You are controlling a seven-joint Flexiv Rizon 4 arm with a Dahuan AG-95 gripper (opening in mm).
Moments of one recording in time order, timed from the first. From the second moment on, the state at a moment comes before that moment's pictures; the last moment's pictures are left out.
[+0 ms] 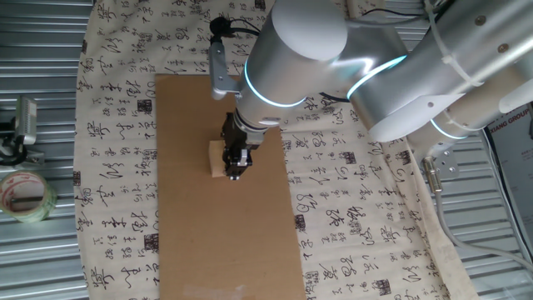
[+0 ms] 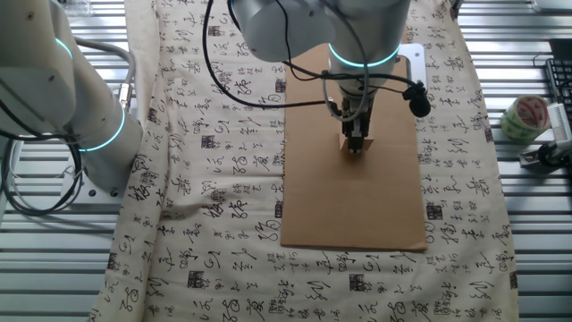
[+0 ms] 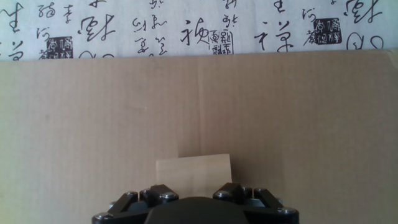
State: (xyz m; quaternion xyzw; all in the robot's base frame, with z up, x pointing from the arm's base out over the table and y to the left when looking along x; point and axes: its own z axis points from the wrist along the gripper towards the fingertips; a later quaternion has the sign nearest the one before) arm 0.499 0.033 0.049 0.02 1.00 0.01 0.06
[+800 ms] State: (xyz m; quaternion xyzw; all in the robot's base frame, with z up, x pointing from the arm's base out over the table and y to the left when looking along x) arm 0.500 0.033 0.045 0.02 1.00 0.01 0.06
